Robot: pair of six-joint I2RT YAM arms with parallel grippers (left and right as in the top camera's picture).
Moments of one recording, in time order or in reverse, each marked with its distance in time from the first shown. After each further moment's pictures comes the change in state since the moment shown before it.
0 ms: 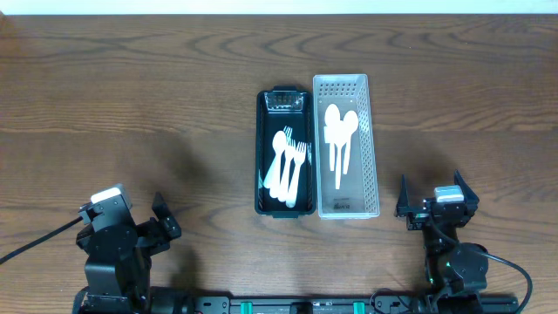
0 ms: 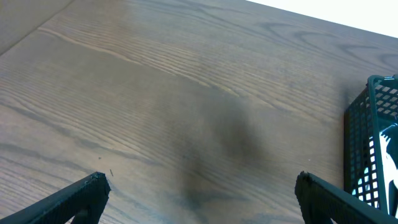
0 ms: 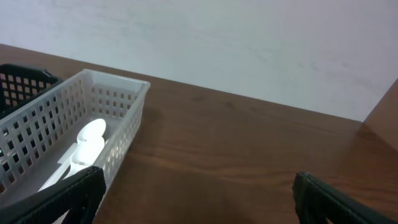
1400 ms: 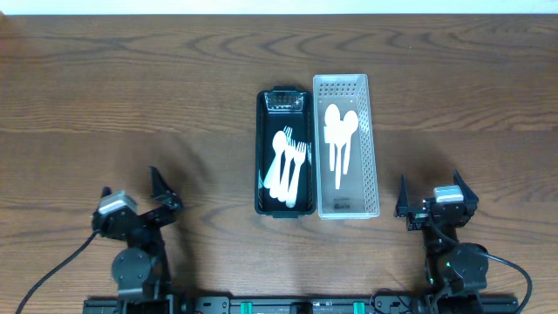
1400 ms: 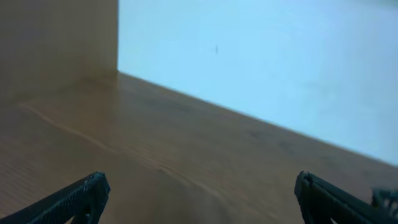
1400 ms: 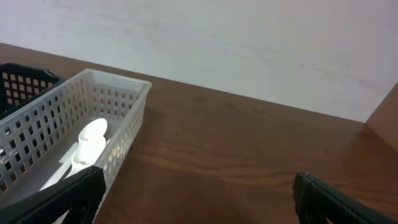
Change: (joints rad) left arm 0.153 -0.362 -0.688 0.893 0.074 0.072; right arm 0.000 0.000 0.000 -0.001 -0.003 -0.003
